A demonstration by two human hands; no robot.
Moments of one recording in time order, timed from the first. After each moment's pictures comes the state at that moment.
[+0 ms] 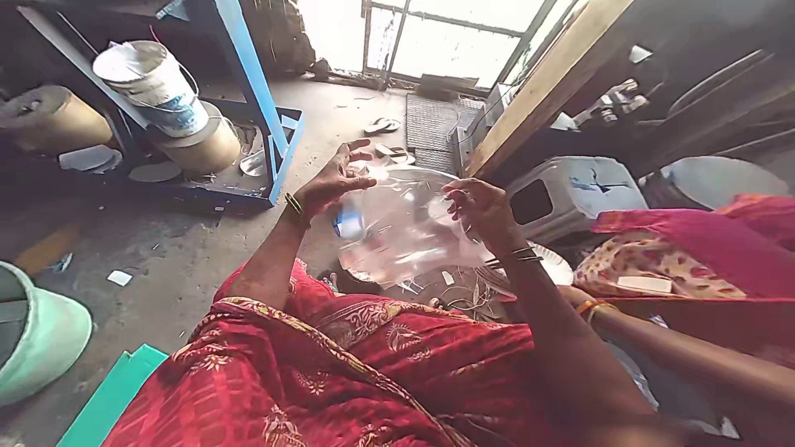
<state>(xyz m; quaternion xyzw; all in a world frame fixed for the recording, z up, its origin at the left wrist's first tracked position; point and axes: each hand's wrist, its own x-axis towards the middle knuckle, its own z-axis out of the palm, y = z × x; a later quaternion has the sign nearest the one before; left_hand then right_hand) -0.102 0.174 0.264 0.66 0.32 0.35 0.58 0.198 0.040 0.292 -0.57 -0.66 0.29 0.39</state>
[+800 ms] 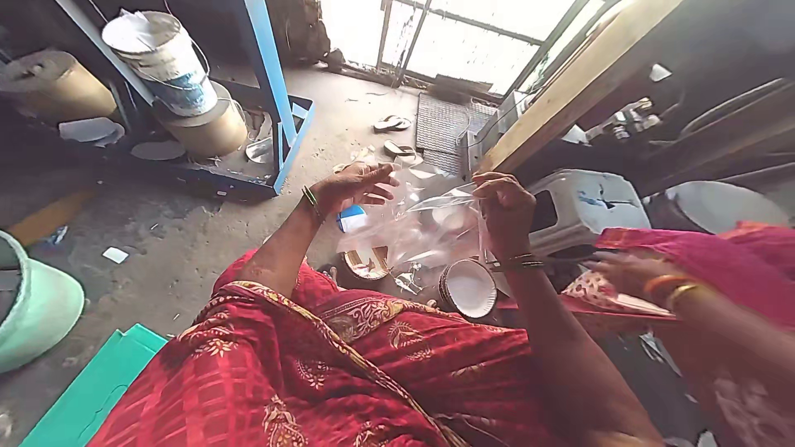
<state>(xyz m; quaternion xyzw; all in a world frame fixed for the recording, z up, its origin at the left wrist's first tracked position) -0.100 0.158 0.265 0.59 0.32 0.26 0.70 0.206 0.071 0.258 -0.49 -0.70 0.11 0.50</state>
